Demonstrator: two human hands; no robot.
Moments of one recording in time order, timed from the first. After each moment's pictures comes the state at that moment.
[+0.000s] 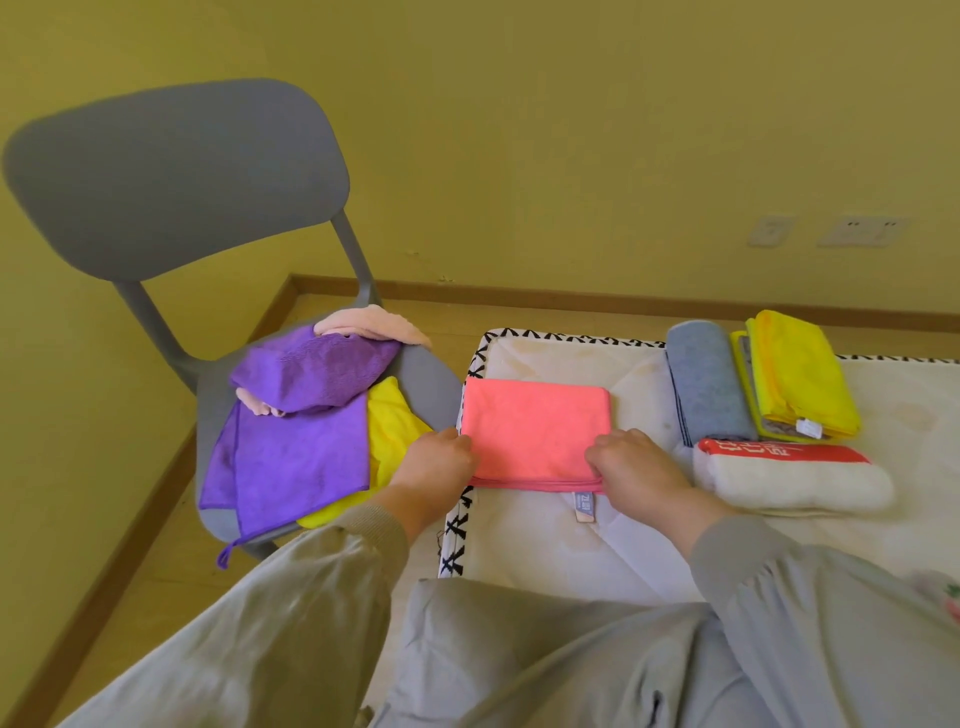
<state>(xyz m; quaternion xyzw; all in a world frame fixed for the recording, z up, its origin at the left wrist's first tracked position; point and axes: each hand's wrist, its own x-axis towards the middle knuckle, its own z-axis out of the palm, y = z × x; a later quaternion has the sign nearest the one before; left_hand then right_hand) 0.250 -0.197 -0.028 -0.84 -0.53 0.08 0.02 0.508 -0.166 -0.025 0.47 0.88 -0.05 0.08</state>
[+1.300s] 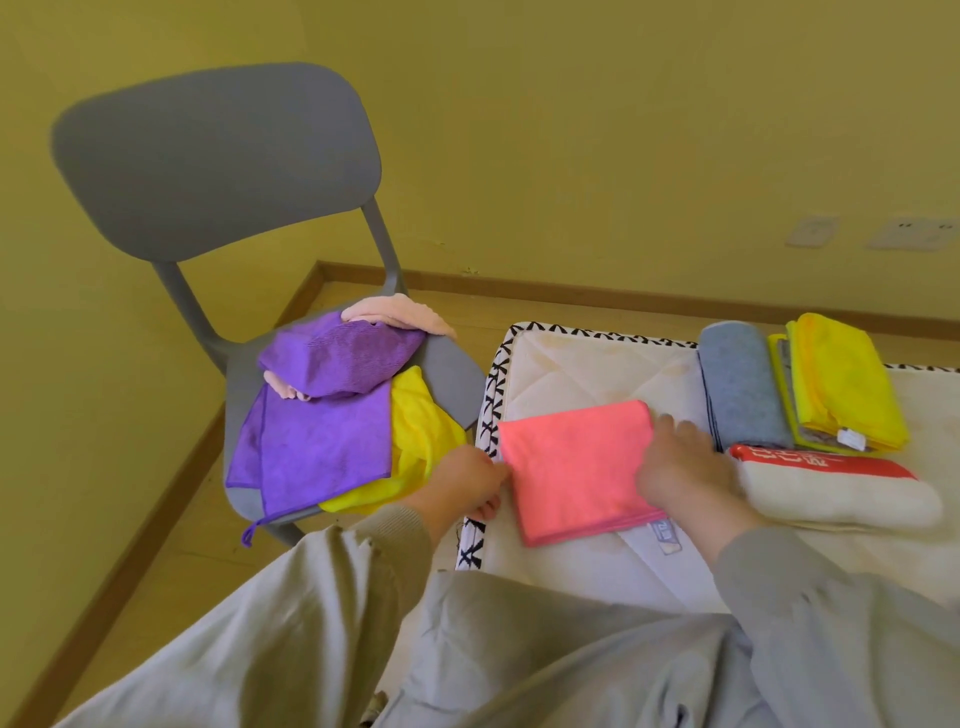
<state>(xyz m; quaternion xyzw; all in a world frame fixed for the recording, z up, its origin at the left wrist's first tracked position) 0.270 -0.208 -0.028 -0.42 -0.74 -0.13 -0.51 0.488 -0.171 0.000 0.76 0.62 -0.11 0.13</state>
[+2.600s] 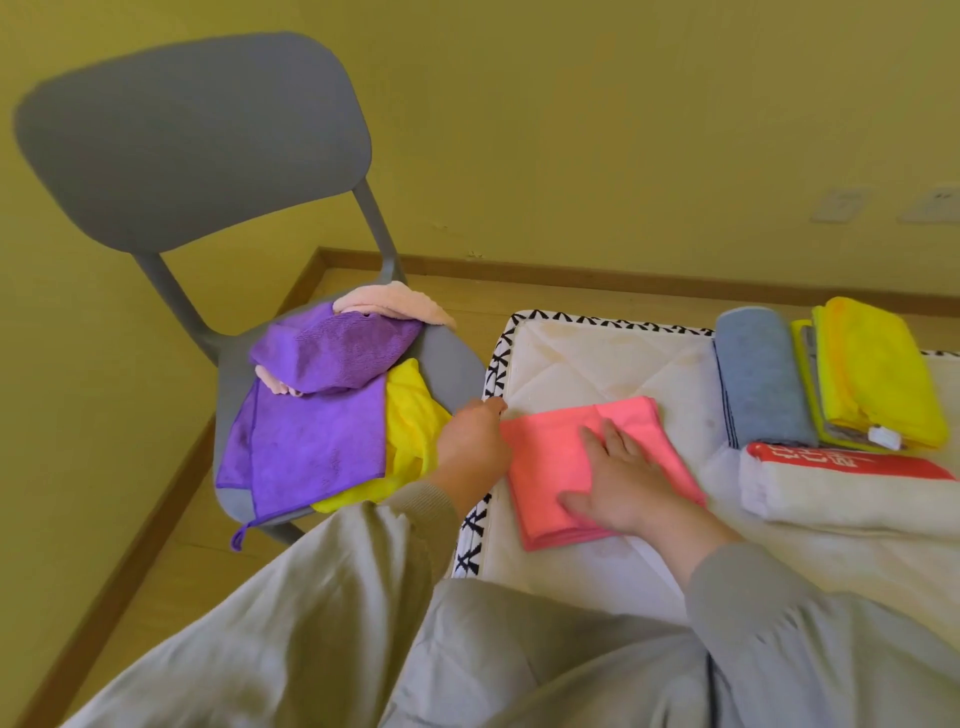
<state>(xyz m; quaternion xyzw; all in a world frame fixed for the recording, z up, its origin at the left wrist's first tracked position) 0.276 -0.172 -0.039 -0.60 -0.76 -0.10 -0.22 0.459 -0.176 -0.029 0.59 0.76 -0.24 0.13</state>
